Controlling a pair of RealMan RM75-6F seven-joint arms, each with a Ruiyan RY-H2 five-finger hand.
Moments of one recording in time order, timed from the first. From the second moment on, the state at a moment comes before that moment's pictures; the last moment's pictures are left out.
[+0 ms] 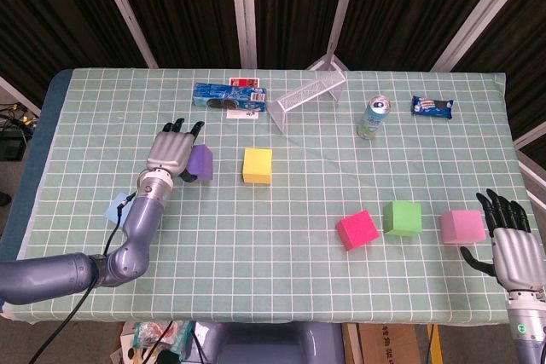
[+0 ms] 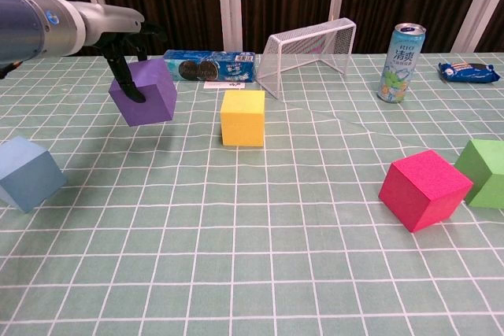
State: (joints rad) left arm -1.05 -1.46 -0.30 -1.56 0.33 1.01 0.86; right arm 0.10 -1.12 0.10 -1.64 -1.38 1.42 -0.04
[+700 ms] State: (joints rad) left arm -1.16 -1.62 -0.28 -1.30 0.25 0.93 0.88; right arm 0.10 -1.12 0.10 -1.65 -1.37 1.41 -0.04
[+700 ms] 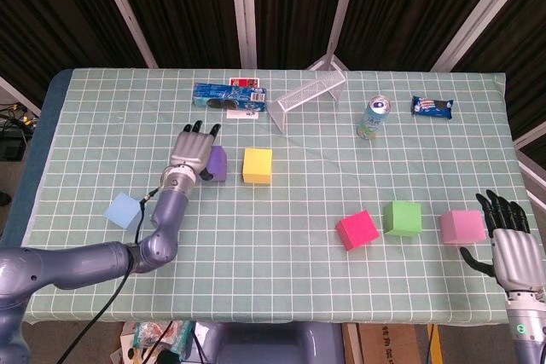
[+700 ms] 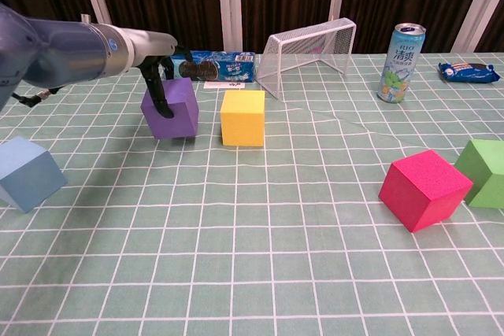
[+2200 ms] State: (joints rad) left arm -1.30 -1.78 -0.29 -1.06 0.15 0.82 0.97; right arm 0.09 -1.08 0.10 -1.67 -1.33 1.37 0.02
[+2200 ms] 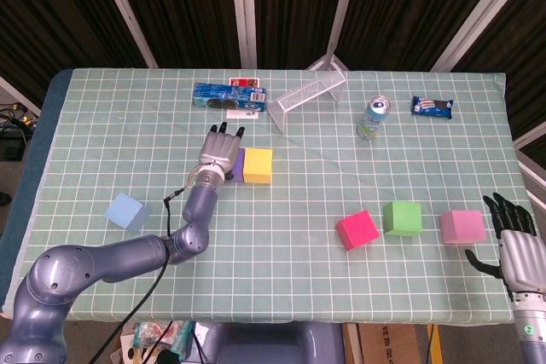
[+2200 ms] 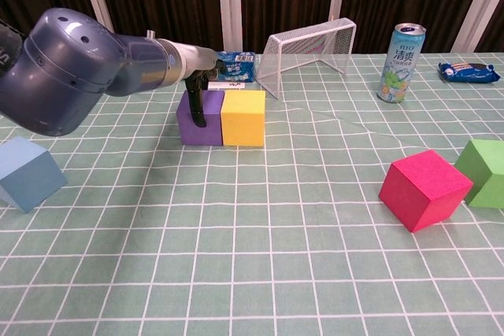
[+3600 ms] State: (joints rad) left arm -1.30 -1.76 -0.28 -1.12 0.12 0.82 0.94; right arm 0.09 -1.08 0.10 -1.68 -1.32 1.36 0.02
